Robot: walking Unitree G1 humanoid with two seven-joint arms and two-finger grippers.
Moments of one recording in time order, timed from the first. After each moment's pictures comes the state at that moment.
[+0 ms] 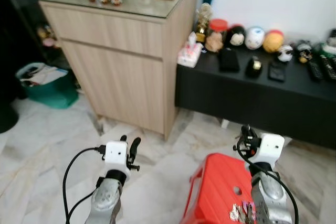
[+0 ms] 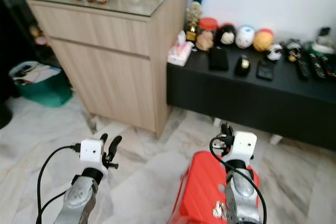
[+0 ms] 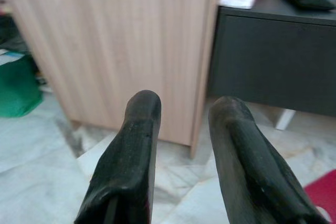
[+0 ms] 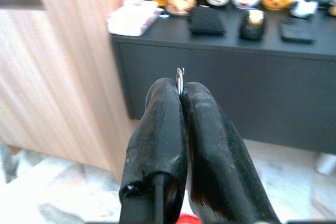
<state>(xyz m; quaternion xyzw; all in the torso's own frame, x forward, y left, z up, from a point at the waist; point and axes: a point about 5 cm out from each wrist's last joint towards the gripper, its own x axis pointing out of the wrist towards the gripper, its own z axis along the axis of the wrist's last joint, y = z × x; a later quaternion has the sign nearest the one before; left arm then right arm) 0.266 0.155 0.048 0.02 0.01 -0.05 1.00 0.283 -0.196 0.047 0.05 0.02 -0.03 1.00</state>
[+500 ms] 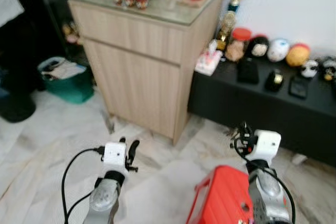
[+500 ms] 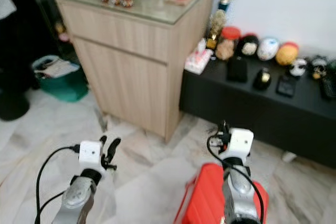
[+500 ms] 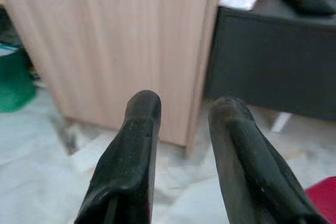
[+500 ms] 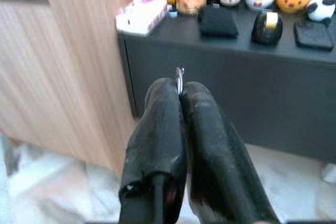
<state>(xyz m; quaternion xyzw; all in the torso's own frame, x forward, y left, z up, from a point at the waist) 0.269 0.141 0.047 0.02 0.01 -0.08 1.00 0.282 -0.200 0.043 0.05 0.03 -0.04 1.00</state>
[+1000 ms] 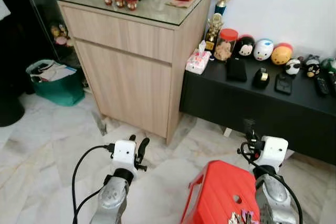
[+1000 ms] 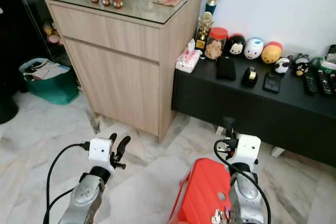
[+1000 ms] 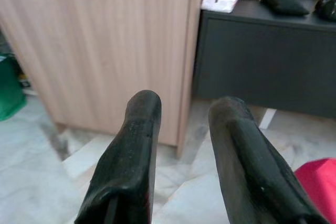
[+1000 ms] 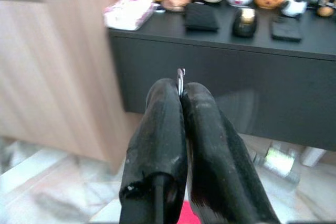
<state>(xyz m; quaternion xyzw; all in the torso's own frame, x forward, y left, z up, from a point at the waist) 0.268 0.149 0.046 0.03 0.02 -0.07 1.00 0.282 -0.192 0.039 0.06 0.04 -0.04 1.00</state>
